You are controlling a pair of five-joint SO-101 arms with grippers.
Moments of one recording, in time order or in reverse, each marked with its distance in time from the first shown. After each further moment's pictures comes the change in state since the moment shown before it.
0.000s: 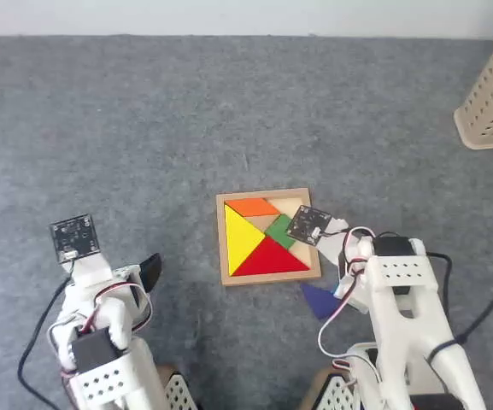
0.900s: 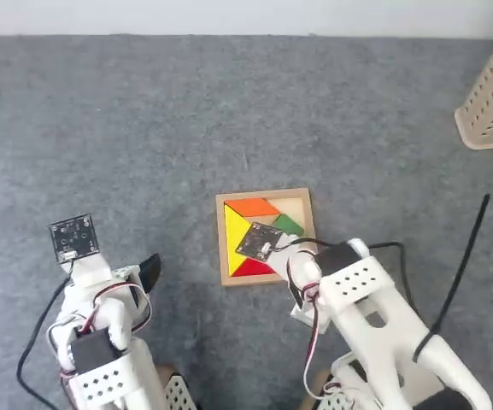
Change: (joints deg) left arm 0.0 0.0 0.0 0.0 0.0; right arm -24.9 -0.5 -2.5 9.5 -24.0
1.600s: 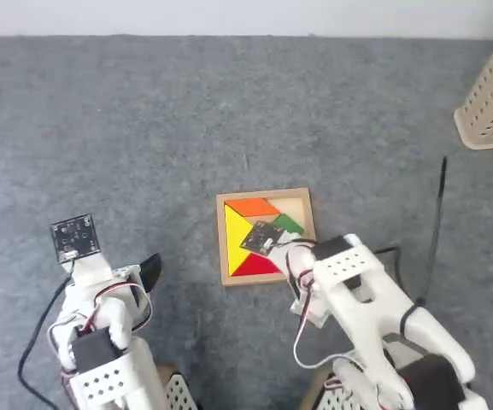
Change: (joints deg) left arm 0.0 0.0 0.0 0.0 0.0; right arm 3.6 13.5 0.4 -10.0 0.4
